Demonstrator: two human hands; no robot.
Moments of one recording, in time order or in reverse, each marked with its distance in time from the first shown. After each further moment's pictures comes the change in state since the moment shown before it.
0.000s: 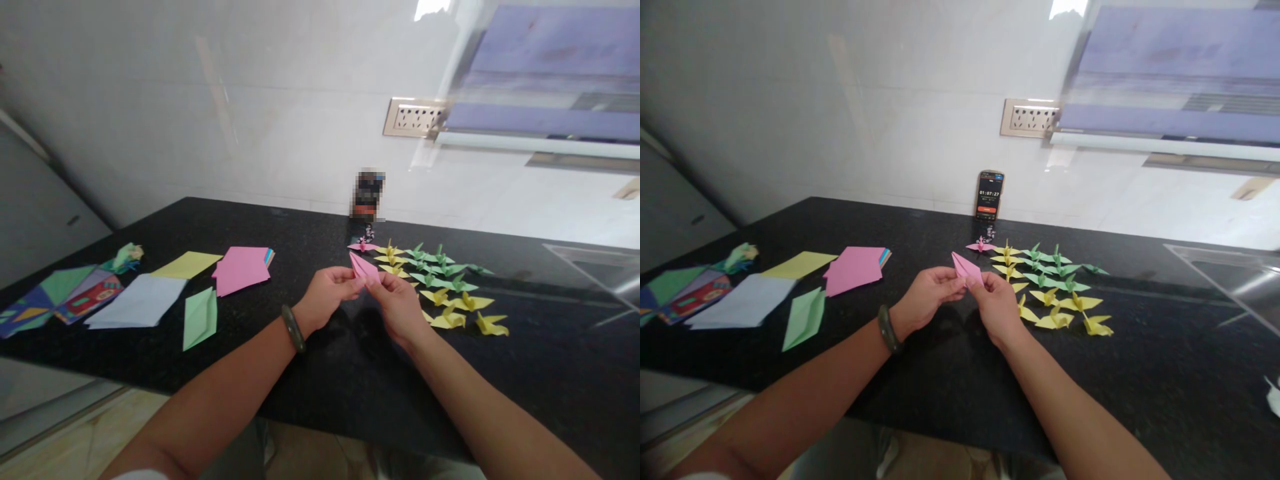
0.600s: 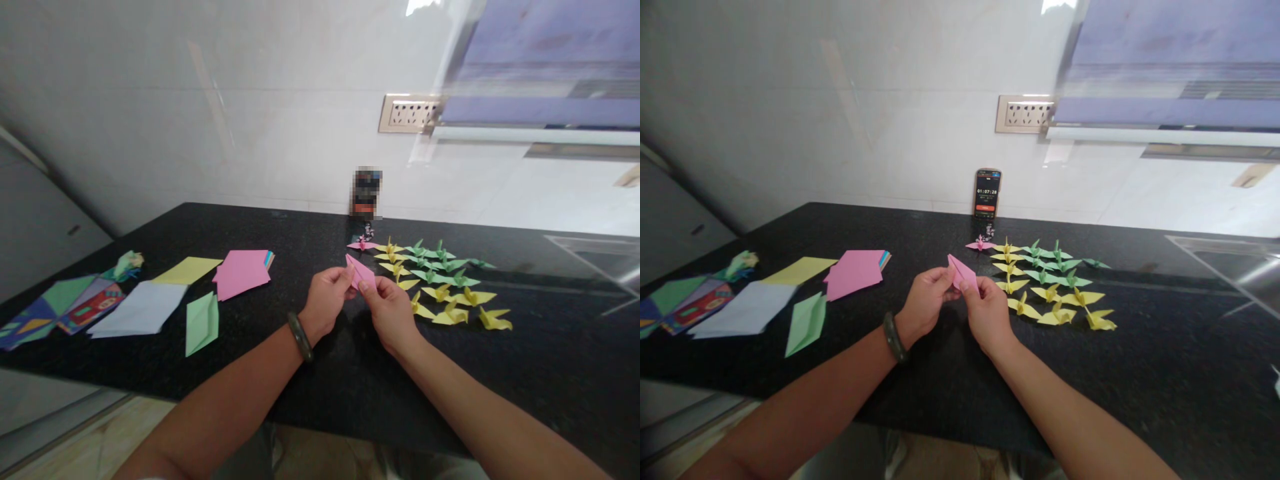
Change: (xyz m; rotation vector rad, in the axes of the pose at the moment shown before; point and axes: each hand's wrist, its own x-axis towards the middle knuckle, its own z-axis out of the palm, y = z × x) left_hand -0.001 -0.008 0.008 0.062 0.217 0.097; right_hand -0.012 0.006 0.017 -0.149 0.111 -0.061
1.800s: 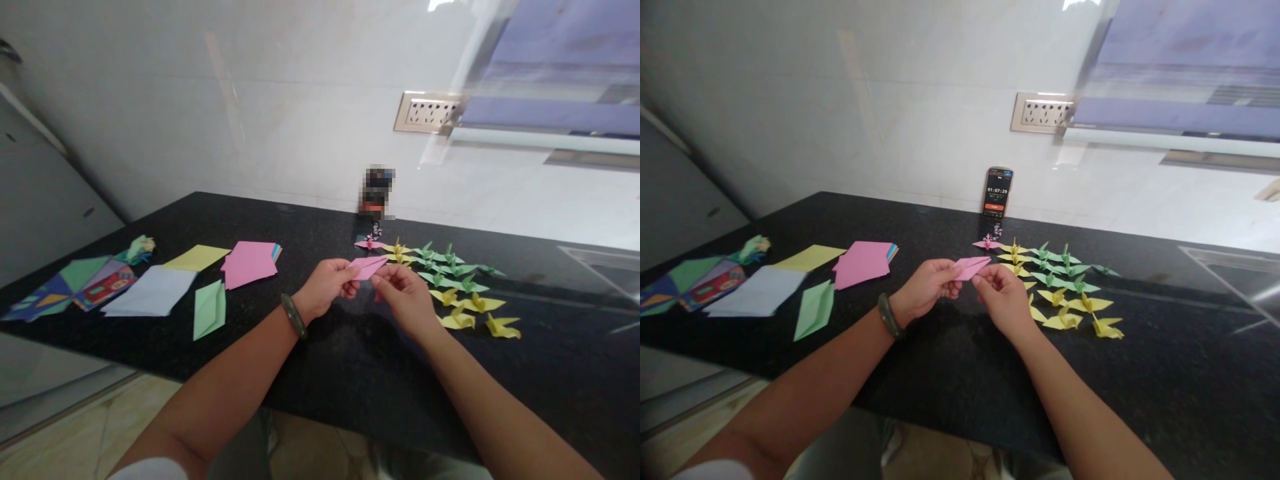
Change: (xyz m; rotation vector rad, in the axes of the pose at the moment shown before) left_hand 0.009 0.017 -0.017 0.003 -0.196 -0.181; right_hand 0.018 -0.007 -0.027 -0.035 -0.185 -0.086
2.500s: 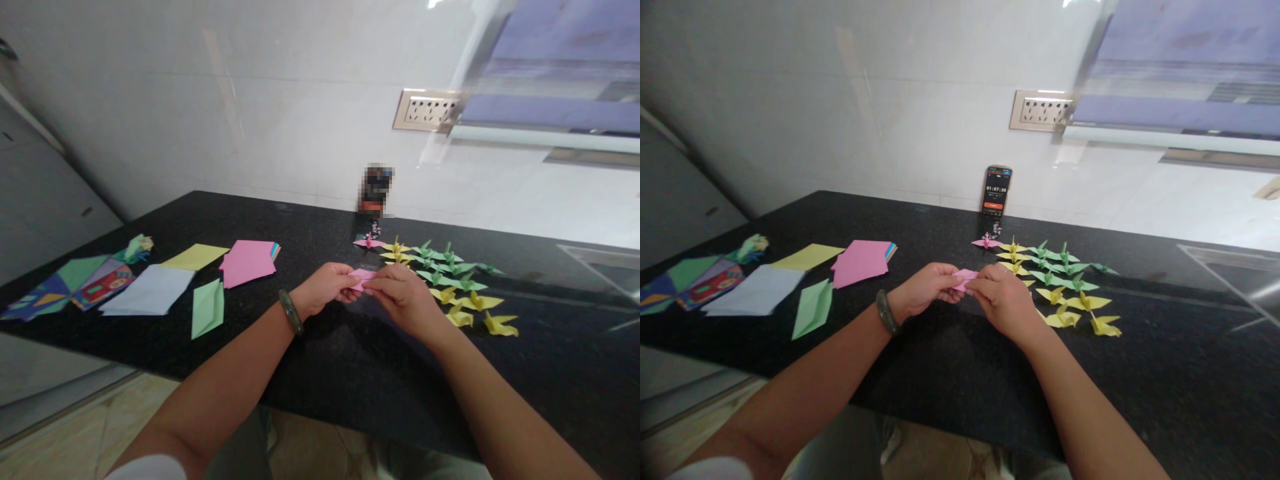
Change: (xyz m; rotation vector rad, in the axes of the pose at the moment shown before) left_hand -0.002 0.004 -0.002 0.118 -0.112 -0.145; right_hand 0.005 -0.009 -0.020 -0.785 -0.237 -0.794
